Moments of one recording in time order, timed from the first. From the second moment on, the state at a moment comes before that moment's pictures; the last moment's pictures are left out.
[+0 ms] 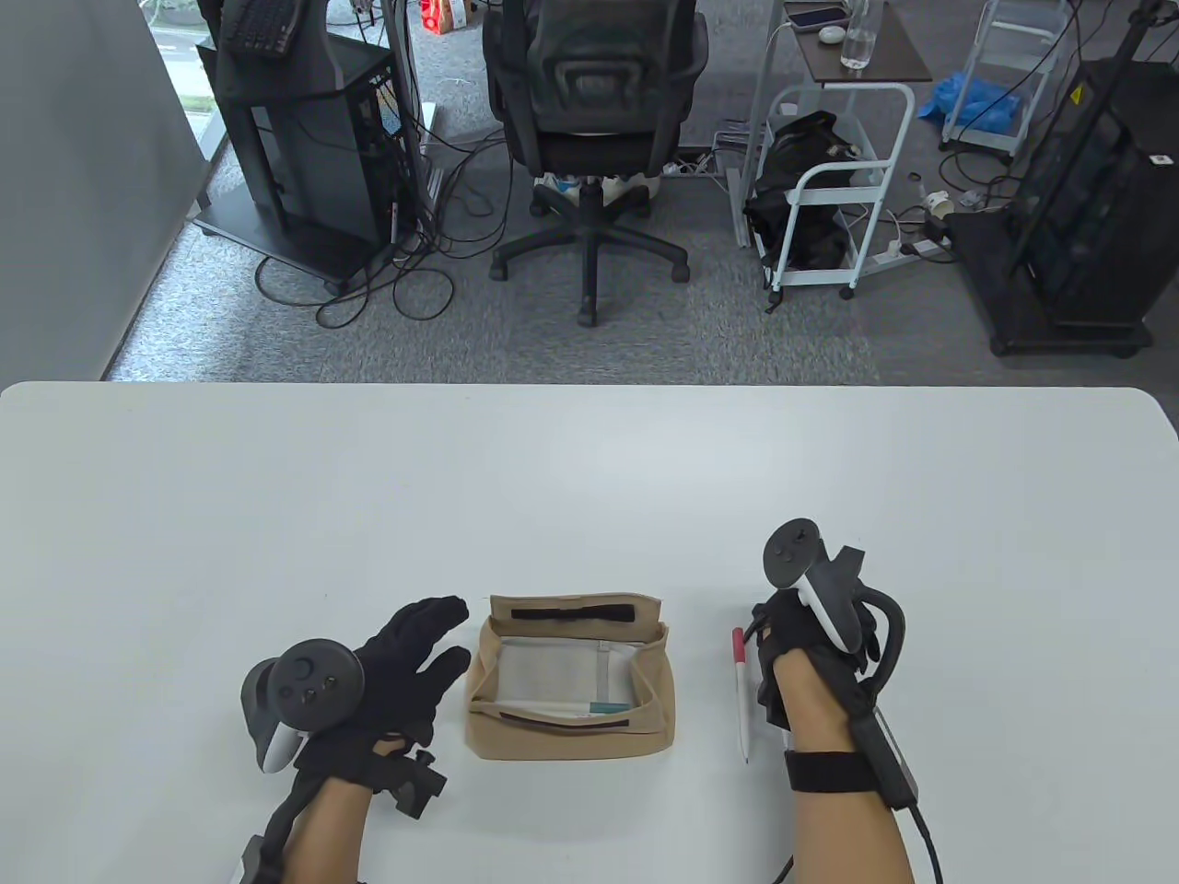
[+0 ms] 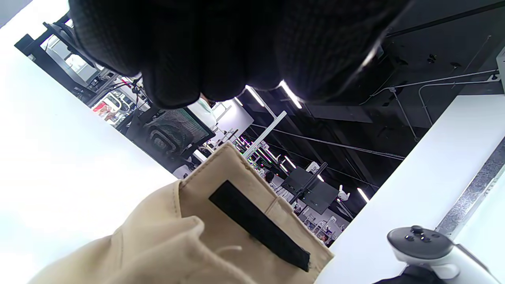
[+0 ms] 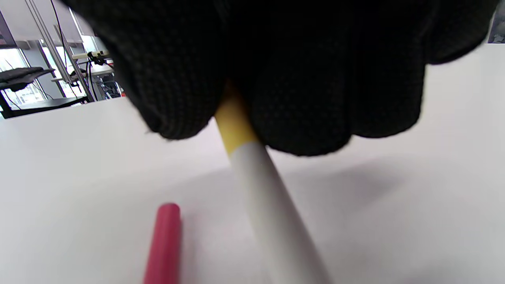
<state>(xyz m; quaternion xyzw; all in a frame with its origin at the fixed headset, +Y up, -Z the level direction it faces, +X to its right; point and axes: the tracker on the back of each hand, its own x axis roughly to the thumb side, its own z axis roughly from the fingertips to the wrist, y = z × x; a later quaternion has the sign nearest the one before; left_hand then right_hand) -0.236 -0.695 -0.280 0.08 -0.15 0.40 0.90 0.191 -0.726 -0.385 -0.19 0.05 0.98 0.07</state>
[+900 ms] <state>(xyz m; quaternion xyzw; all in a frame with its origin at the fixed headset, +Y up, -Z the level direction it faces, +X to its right) -0.238 -0.697 -0.276 0.08 -0.15 0.38 0.91 0.187 -0.761 -0.389 -0.20 0.06 0.98 0.03</state>
